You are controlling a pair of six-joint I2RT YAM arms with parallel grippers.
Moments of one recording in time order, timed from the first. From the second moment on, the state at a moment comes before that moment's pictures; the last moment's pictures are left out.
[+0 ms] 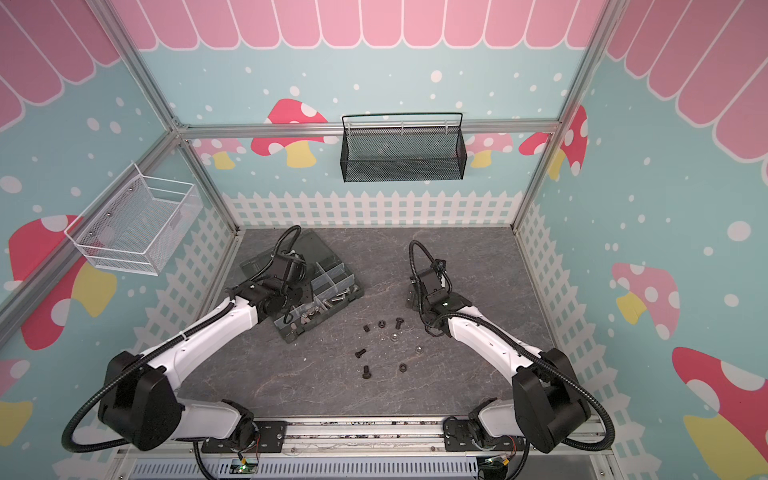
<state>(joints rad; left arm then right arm) -0.47 1.35 1.00 -0.54 -0.24 -0.51 0.52 1.37 0.90 -0.42 0.38 0.58</state>
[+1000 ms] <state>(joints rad) -0.93 1.66 0.98 -0.52 -0.13 -0.58 0.52 1.33 0.93 -0.45 0.44 0.60</state>
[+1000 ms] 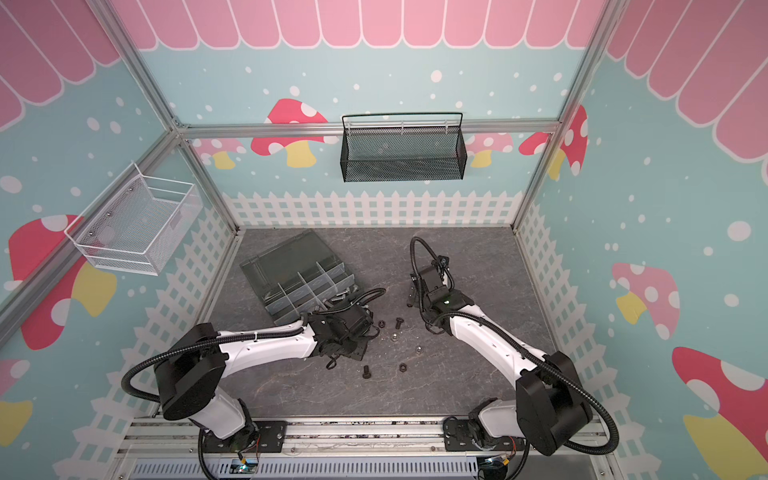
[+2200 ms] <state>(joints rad) -0.93 1.74 1.00 -0.55 -0.09 -0.61 0.51 1.29 0.88 -0.46 0.48 0.64</state>
